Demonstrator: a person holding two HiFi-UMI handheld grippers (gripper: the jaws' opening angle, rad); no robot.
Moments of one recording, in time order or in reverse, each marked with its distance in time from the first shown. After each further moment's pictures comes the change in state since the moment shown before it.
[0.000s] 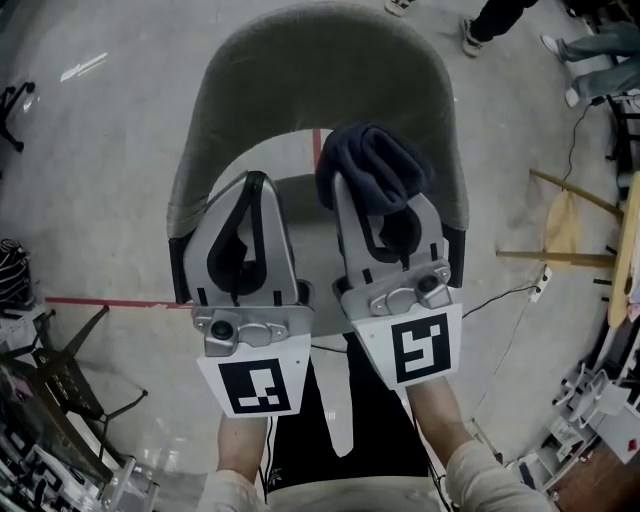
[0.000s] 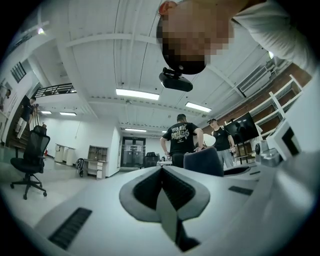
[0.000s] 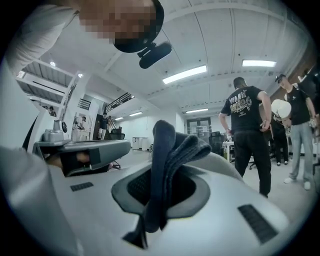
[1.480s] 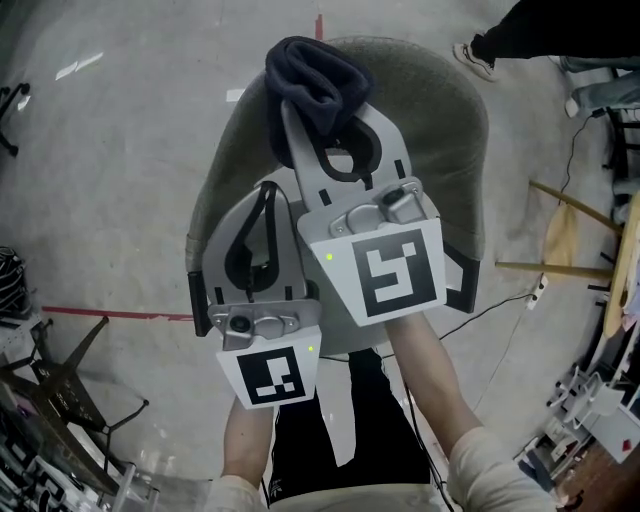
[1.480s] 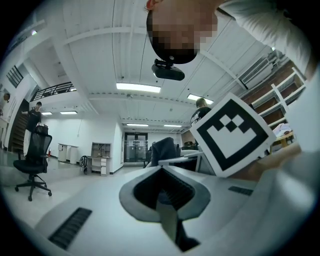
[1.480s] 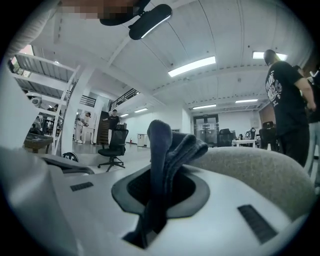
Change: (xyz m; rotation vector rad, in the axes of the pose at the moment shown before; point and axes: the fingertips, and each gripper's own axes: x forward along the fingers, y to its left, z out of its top) left arm 0.025 0.039 -0.055 0.030 0.078 0.020; right arm 0.141 0.015 -0.010 -0.036 0.024 0.080
